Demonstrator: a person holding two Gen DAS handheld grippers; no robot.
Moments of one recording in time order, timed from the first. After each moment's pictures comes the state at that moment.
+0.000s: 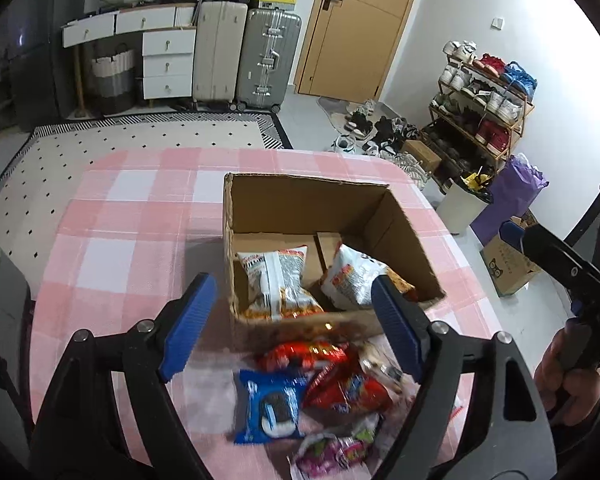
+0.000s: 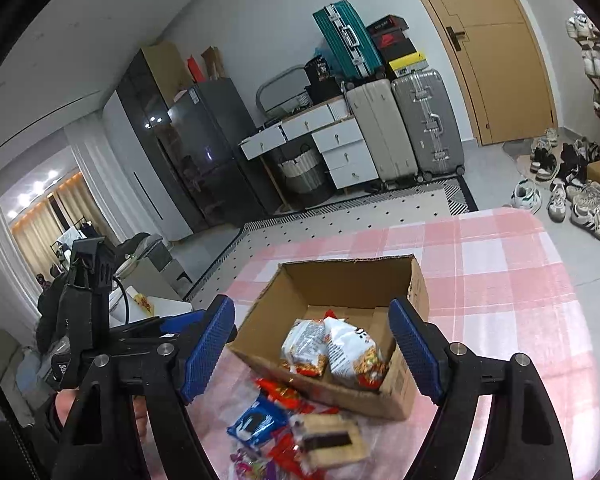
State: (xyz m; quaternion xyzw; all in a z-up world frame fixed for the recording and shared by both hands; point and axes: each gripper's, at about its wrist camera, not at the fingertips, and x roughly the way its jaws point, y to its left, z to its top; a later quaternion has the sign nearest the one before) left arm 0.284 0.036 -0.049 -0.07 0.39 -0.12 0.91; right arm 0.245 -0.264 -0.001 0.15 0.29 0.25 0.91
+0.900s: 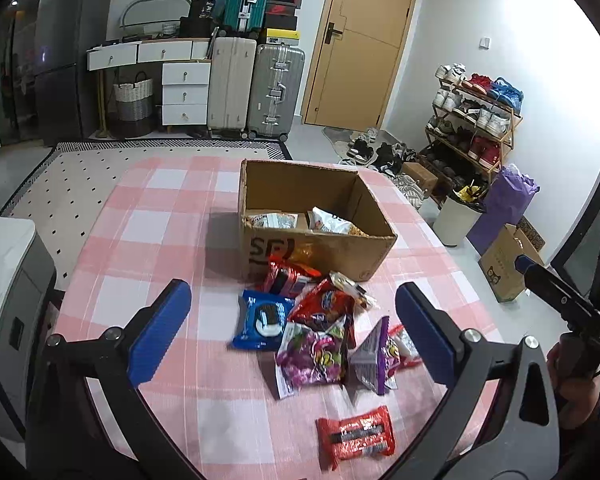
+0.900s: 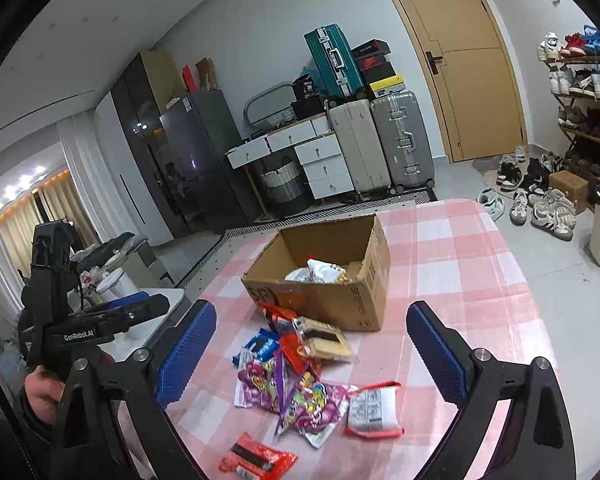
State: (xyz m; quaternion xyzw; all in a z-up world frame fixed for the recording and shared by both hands) left arm 0.100 0.044 -0.016 -0.07 0.33 -0.10 0.94; right arm 0.075 -0.292 0.001 0.13 0.27 0.20 0.93
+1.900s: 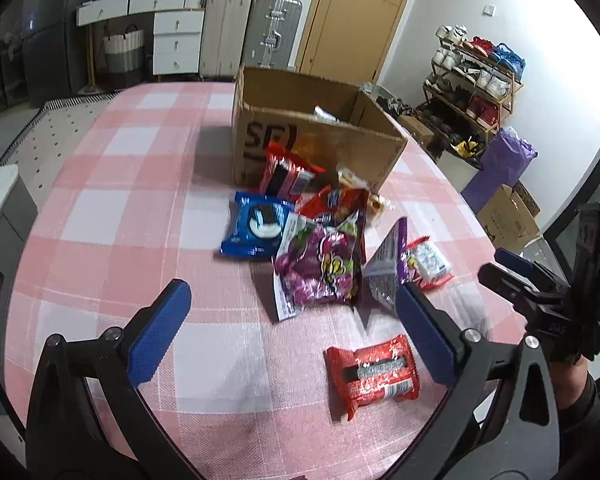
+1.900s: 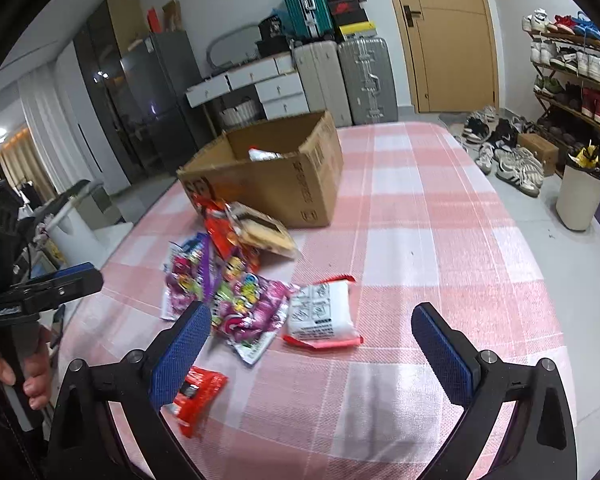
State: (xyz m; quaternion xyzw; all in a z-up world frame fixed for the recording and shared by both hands) left arm 0.085 0.037 -0.103 -0.08 0.42 -0.12 0.90; right arm 0.067 -0.282 -0.096 0.08 0.38 0.13 0.91
